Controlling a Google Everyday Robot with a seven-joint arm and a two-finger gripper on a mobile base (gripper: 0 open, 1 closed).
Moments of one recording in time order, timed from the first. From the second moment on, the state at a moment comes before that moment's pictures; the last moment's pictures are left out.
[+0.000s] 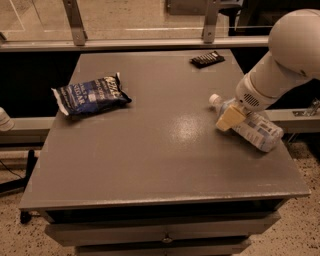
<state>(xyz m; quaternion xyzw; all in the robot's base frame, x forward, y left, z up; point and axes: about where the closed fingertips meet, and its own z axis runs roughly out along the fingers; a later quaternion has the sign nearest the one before) 0.559 -0.194 0.839 -0.43 0.88 0.01 0.21</state>
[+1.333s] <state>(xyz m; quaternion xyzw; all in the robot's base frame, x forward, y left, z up) 0.558 -0.109 0.970 -0.40 0.78 0.26 0.40</state>
